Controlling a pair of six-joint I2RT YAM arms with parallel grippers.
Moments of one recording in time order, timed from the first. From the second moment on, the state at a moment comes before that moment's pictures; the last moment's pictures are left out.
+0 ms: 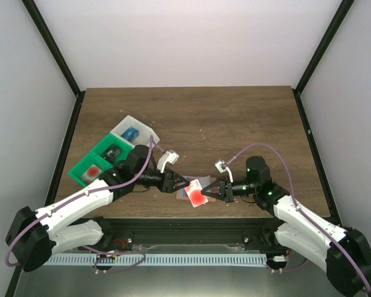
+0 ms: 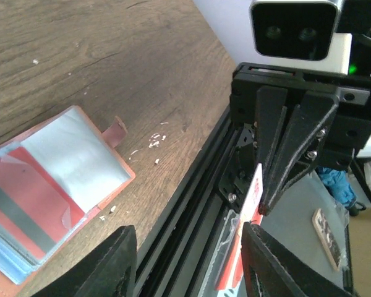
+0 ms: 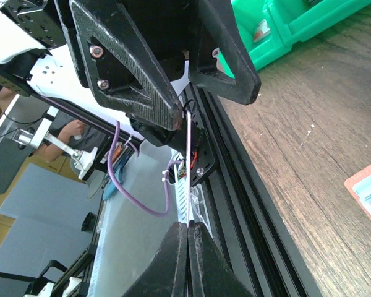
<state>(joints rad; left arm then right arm) -0.77 1.07 0.67 -0.18 0.62 -0.51 0.54 0.85 0.34 0.14 -1.07 0.55</state>
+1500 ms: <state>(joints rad) -0.44 0.88 0.60 -0.18 -0.06 -0.92 0.54 0.78 0.29 0.14 -0.84 0.70</state>
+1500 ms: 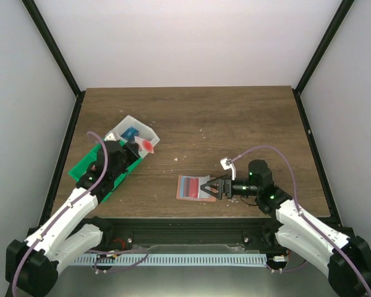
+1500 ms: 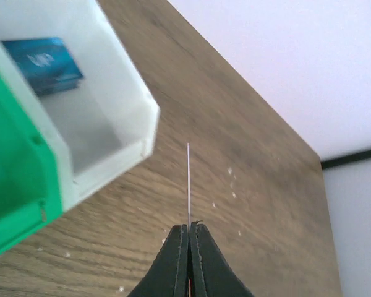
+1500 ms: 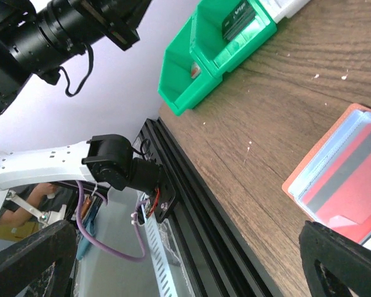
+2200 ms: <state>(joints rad) 0.13 0.74 0.61 -0.44 -0.24 -1.00 0.54 0.89 0.32 0.11 -0.90 0.69</state>
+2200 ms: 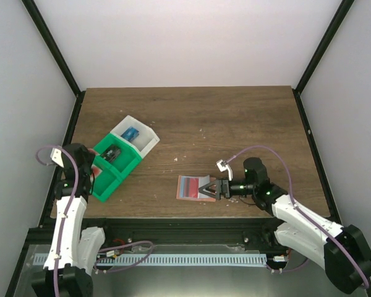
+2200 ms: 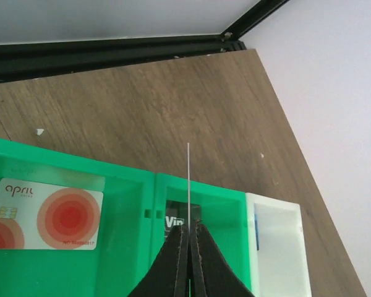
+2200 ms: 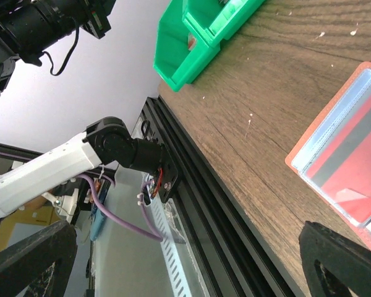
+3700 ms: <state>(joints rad) 0.15 0.80 0.36 -0.22 -0.32 -0.82 0.54 0.93 0.39 0.02 -0.88 0.61</state>
